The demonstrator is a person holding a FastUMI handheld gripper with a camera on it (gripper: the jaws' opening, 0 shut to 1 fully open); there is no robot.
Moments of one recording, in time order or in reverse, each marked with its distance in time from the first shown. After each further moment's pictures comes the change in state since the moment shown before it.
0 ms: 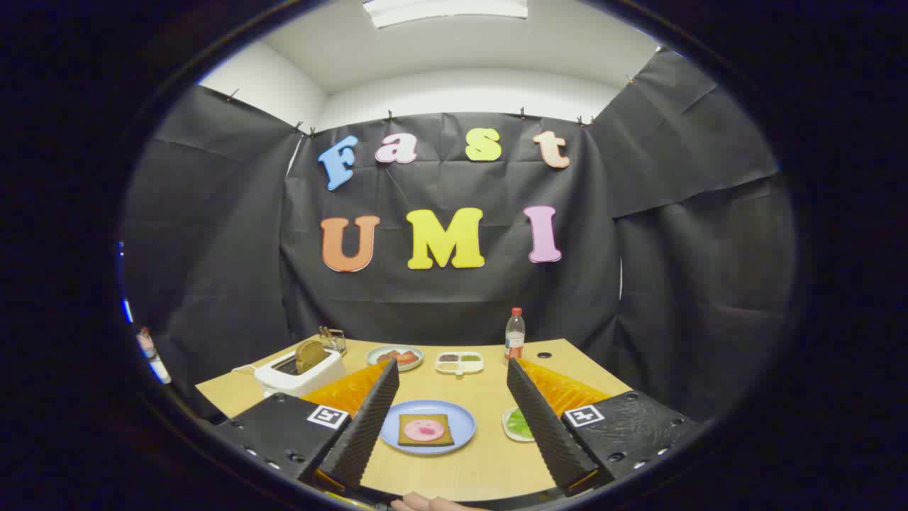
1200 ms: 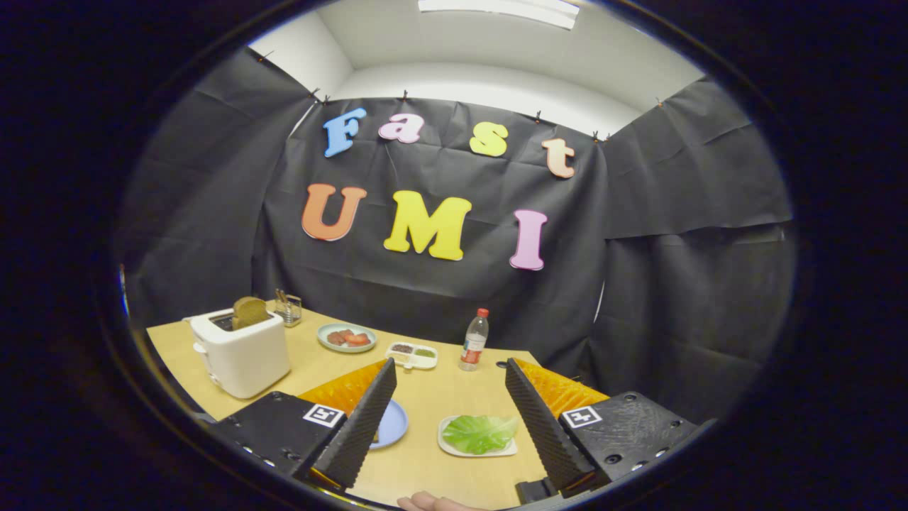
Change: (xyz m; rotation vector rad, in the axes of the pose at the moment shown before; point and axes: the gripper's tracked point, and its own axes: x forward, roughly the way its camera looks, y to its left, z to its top) arm 0.070 -0.096 -0.033 -0.199 0.042 -0.118
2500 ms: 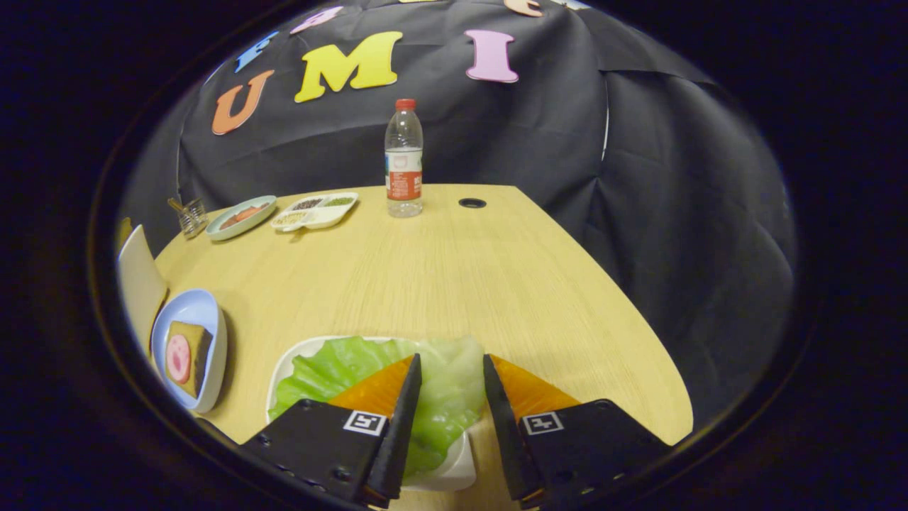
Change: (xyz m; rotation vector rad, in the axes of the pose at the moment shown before) arm 0.207 -0.084 -0.256 0.159 0.622 -0.003
